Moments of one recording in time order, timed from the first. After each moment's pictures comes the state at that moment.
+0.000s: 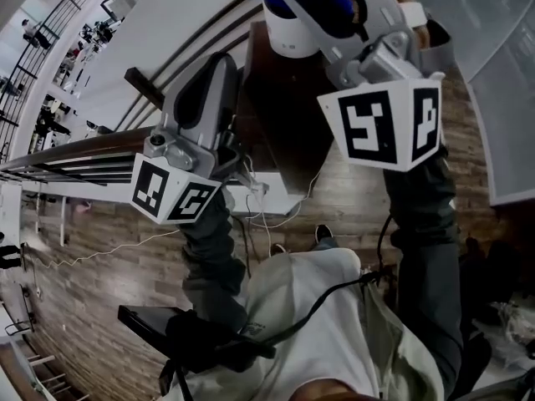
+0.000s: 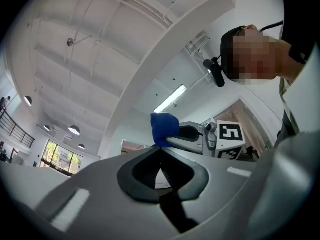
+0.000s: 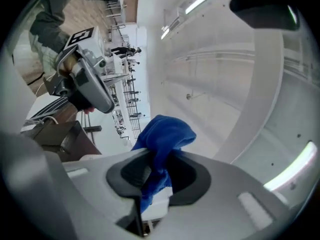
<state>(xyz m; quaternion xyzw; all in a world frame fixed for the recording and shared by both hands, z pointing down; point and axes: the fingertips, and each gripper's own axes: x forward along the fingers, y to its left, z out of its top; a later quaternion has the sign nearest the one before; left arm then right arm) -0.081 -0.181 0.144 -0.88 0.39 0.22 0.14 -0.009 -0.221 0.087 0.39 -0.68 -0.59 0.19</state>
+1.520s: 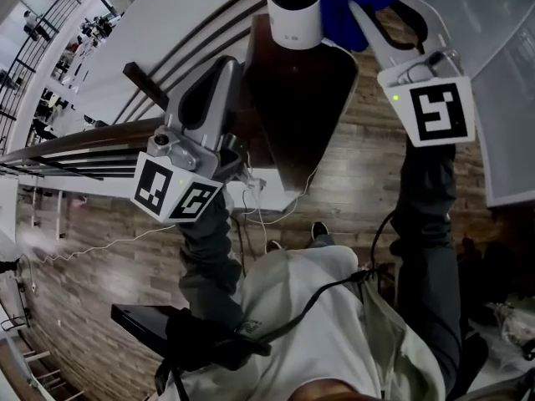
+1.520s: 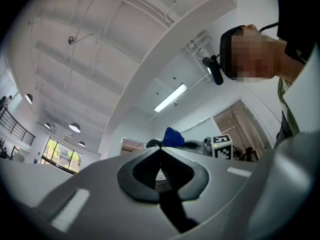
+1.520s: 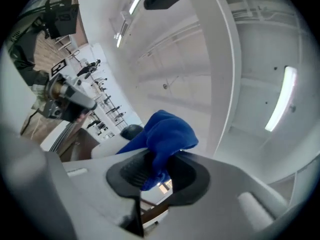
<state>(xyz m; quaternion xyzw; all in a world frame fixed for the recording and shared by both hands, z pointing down) -0.080 -0.174 0.159 -0.89 0.39 0.21 0.12 0.073 -0.249 0.123 0.44 -0.81 -0.39 0.10</state>
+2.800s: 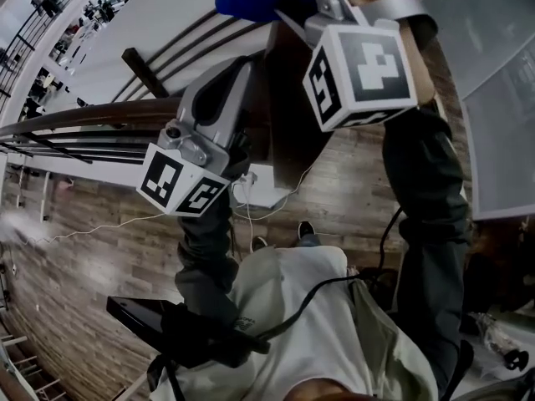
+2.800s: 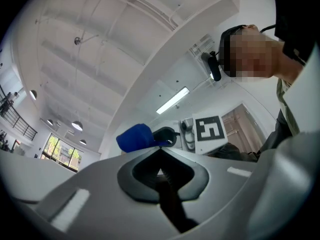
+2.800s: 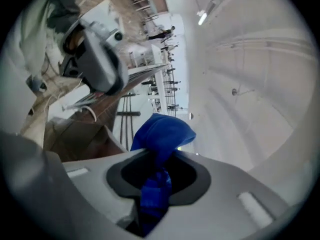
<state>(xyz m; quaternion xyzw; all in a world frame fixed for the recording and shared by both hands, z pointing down) -0.094 -0.142 0.167 -0.88 0.40 0.23 0.11 -0.076 -0.226 0.141 0.24 -0.64 -0.61 0.39</state>
